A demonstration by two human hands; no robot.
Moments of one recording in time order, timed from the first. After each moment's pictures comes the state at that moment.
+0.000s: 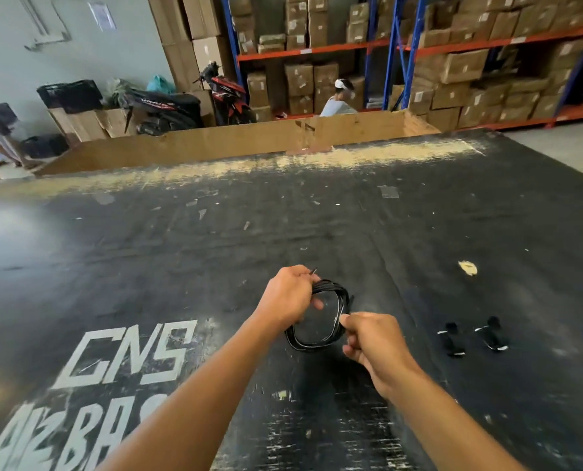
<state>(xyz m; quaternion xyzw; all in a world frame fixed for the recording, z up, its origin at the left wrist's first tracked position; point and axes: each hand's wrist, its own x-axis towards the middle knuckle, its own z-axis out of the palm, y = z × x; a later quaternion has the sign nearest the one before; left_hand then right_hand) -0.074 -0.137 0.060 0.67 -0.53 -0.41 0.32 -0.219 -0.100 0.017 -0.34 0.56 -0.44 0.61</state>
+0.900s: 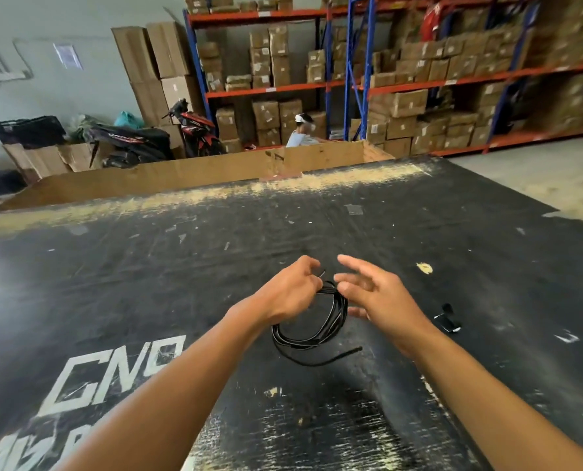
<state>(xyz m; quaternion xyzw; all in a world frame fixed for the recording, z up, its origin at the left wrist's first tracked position) -0.092 -0.105 0.118 0.59 -0.68 -0.39 0.21 -0.260 -0.075 0.089 -0.54 0.48 -0.47 0.51</state>
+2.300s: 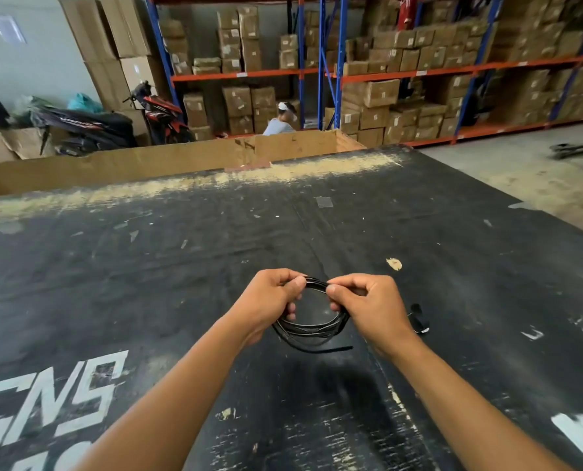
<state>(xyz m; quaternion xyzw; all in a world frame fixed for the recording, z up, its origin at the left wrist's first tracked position) -0.122 -0.135 0.067 0.51 -0.58 -0.52 0.36 -0.296 -0.104 0.053 -0.53 0.55 -0.53 0.38</state>
